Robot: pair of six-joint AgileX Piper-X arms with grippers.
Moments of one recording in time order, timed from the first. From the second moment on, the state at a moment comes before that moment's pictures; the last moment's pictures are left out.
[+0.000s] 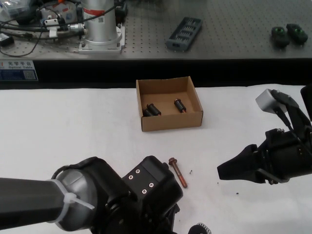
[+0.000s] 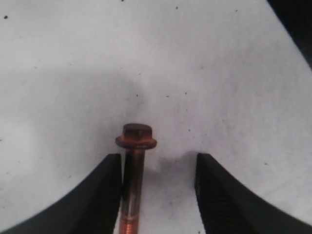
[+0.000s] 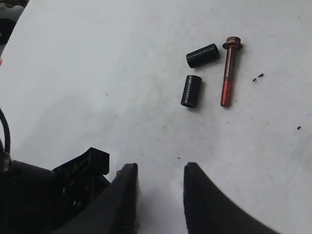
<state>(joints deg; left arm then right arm) -51.3 95.0 -47.4 29.6 16.4 66.0 26.4 73.1 -40.8 27.6 -34.1 9.4</state>
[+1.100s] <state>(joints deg) -51.3 95.0 -47.7 32.6 13.9 61.7 26.4 73.1 -40.8 27.1 -34.6 9.4</state>
